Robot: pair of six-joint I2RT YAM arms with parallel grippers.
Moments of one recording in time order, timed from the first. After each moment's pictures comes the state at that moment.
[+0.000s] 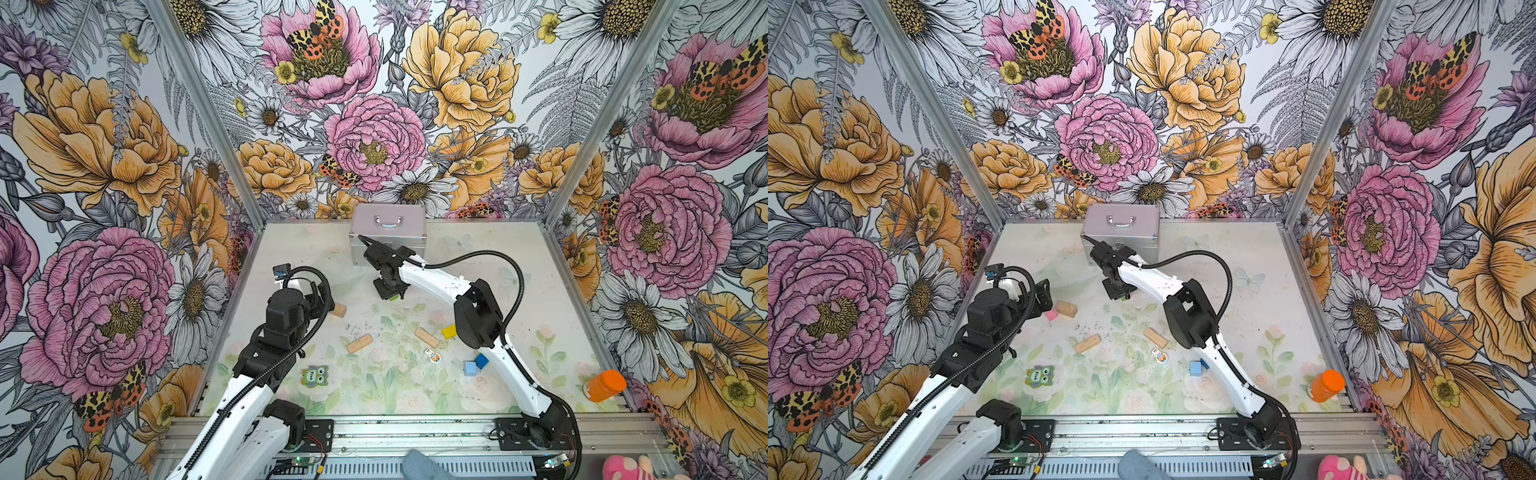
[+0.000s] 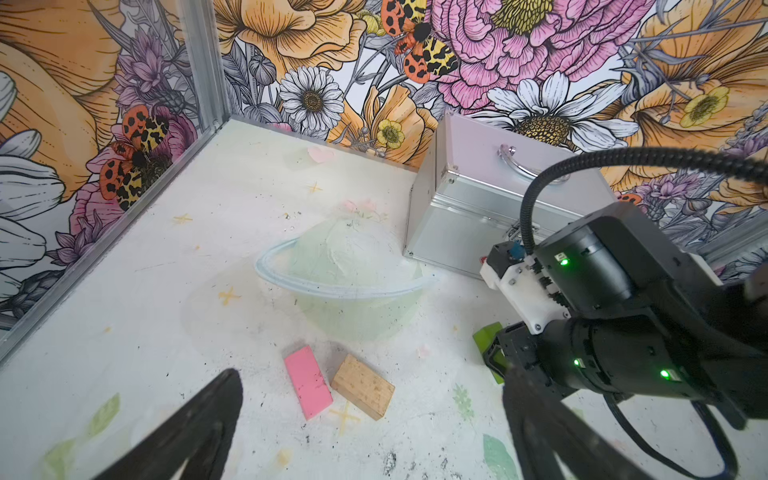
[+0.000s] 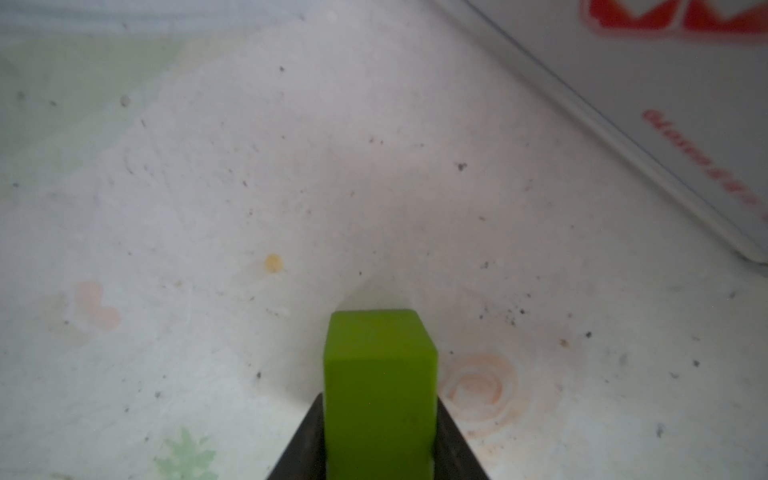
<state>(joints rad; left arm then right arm) -0.32 0.71 0.66 -0.34 -0.33 -0.39 0.75 2.52 2.28 -1.08 0.13 0.24</state>
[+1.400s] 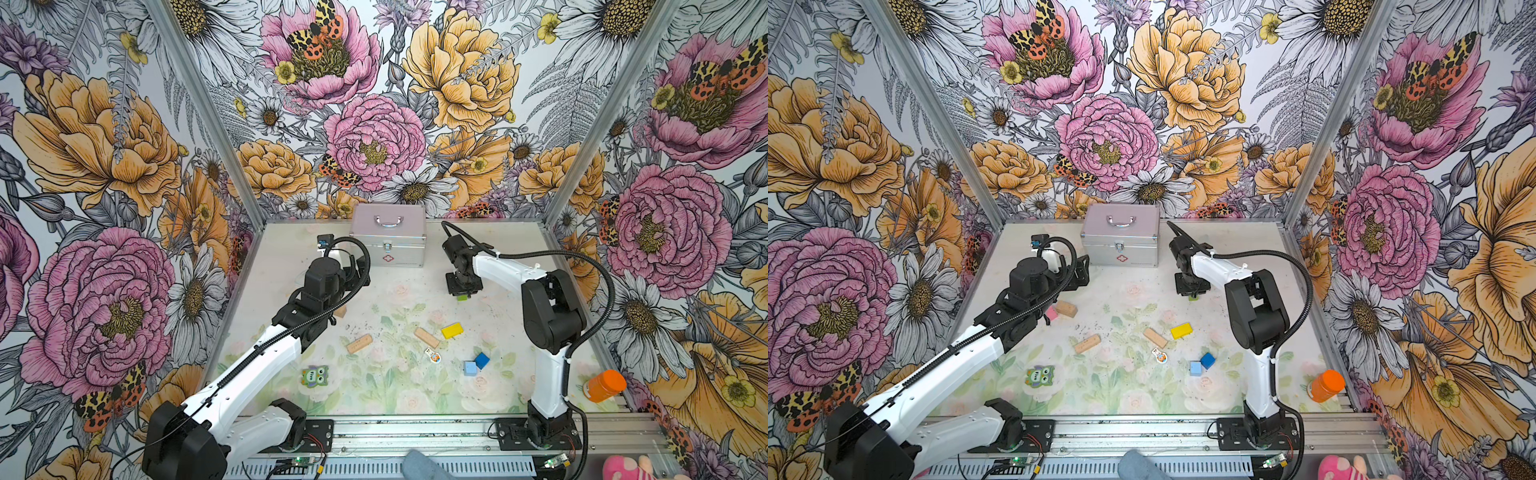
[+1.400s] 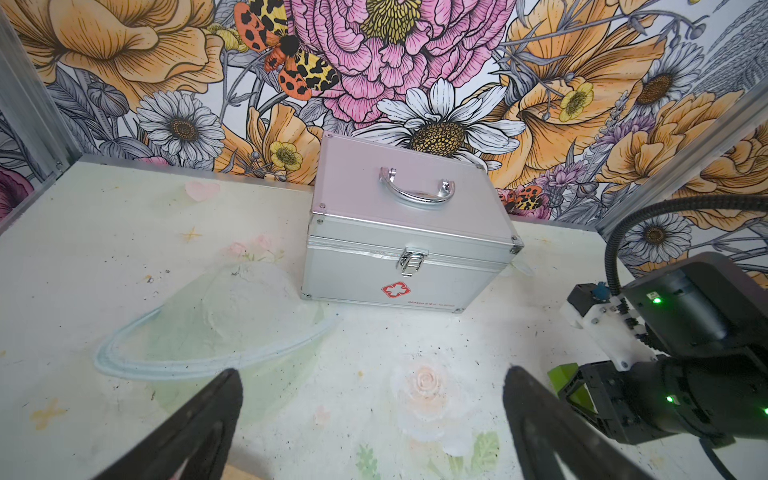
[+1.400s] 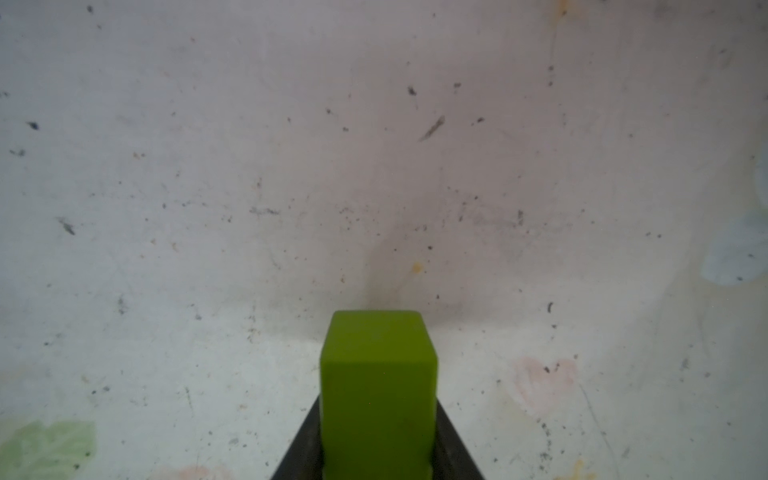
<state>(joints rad) -0.51 1.09 0.85 -0.08 -0.30 -0.37 0.37 2.02 1.50 -0.87 0.14 0.28</state>
